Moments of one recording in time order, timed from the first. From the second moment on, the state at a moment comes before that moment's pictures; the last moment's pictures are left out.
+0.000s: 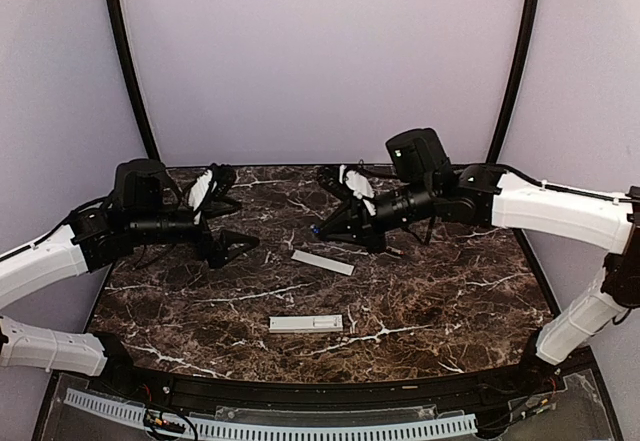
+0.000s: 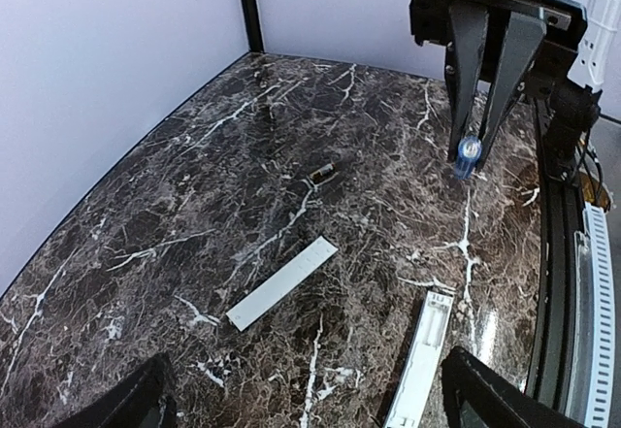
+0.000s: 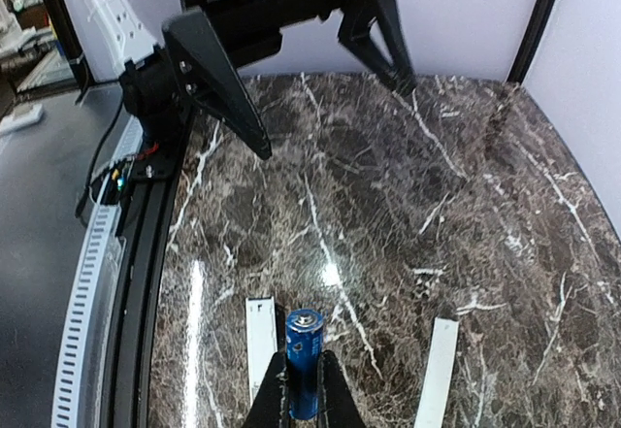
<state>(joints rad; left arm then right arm) -0.67 1.00 0.82 -0.23 0.35 0.22 0.91 1.48 1.25 -0.31 -0.55 -0.33</state>
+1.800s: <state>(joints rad) -0.68 1.04 0.80 -0.18 0.18 0.28 1.15 1.97 1.41 -0.69 -0.04 -0.56</state>
